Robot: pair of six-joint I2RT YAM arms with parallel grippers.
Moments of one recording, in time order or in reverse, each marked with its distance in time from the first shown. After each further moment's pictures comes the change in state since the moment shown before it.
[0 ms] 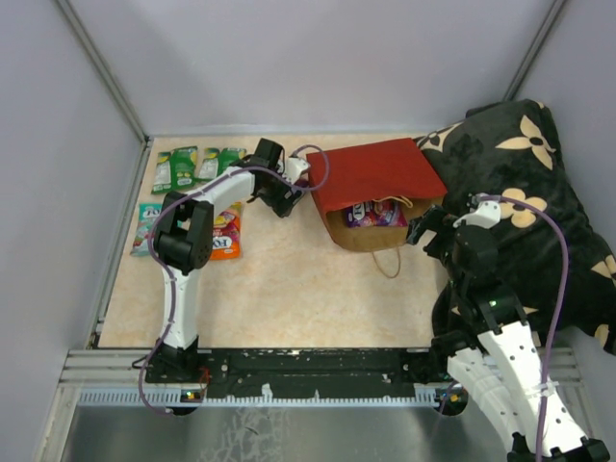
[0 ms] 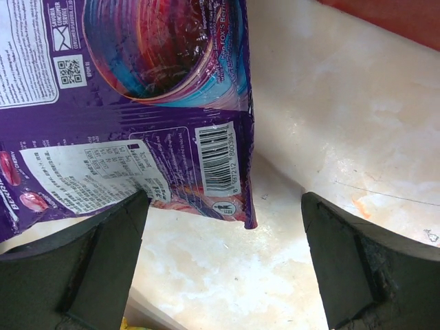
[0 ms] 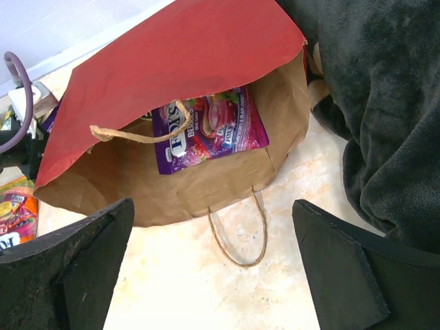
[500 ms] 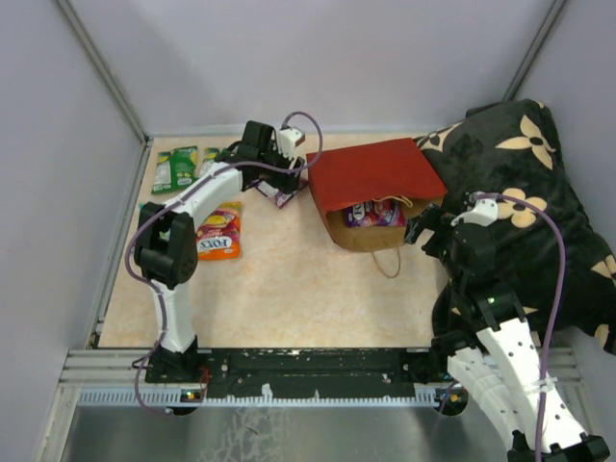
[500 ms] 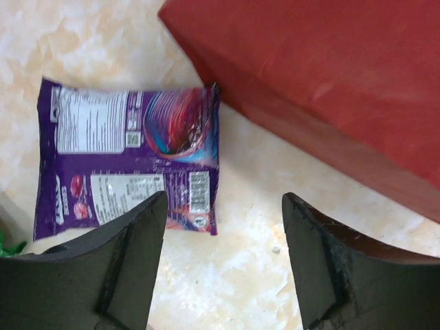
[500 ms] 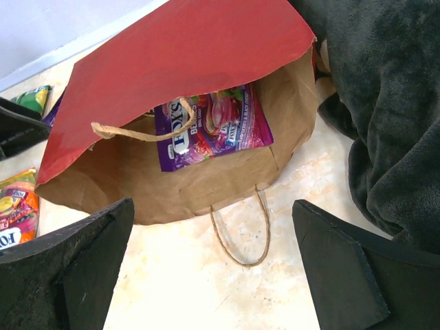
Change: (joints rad) left arm -0.003 -0.169 -0.029 0.109 0.109 -0.228; right arm 0.000 0.021 0.000 0.014 -0.020 -0.001
